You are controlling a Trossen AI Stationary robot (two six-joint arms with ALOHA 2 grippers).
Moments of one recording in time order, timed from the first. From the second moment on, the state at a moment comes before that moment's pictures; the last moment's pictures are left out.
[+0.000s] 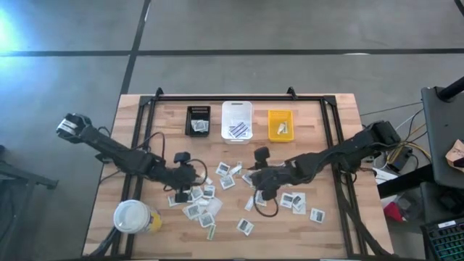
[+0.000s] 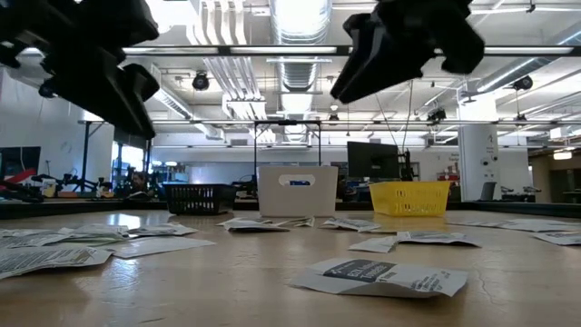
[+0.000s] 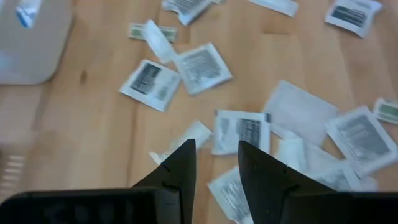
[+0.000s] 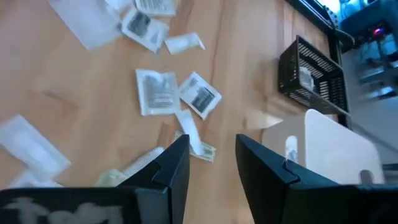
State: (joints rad) left arm -0.42 1.14 0.65 -0.37 -0.31 -0.32; right arm 0.32 1.58 1.06 -0.31 0.45 -0.23
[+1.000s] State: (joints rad) left arm -0.47 1.14 0.65 -0.45 -0.32 -0.37; right arm 0.22 2.02 1.32 -0.47 0.47 -0.40
